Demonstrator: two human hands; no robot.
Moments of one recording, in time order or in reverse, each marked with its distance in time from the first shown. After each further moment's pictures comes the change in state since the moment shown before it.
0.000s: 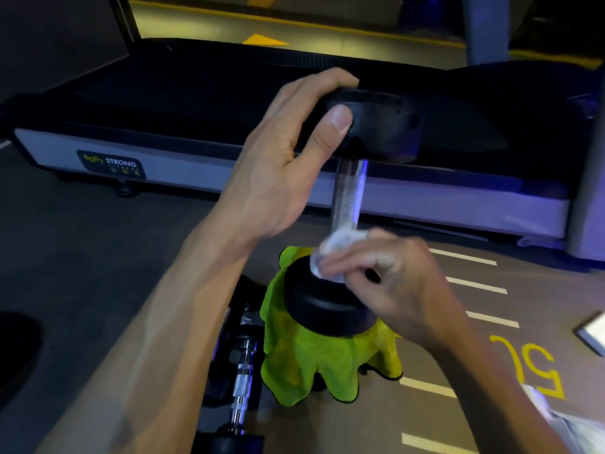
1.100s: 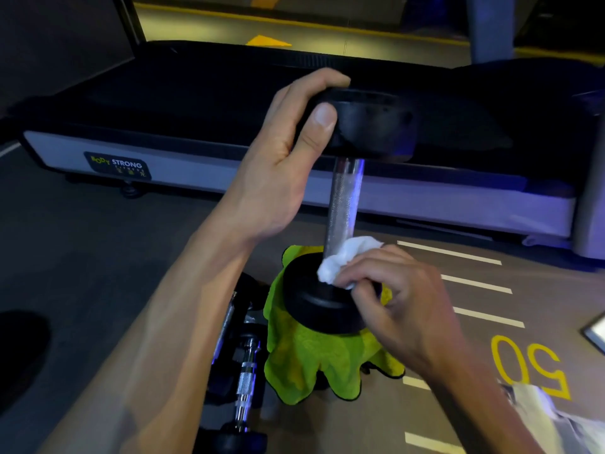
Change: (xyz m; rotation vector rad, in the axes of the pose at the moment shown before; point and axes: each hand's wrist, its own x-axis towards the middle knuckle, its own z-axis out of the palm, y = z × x) left_hand -0.001 -0.006 0.002 -0.153 -0.036 -0.036; right_hand -0.025 -0.004 0.013 -0.093 0.117 0.017
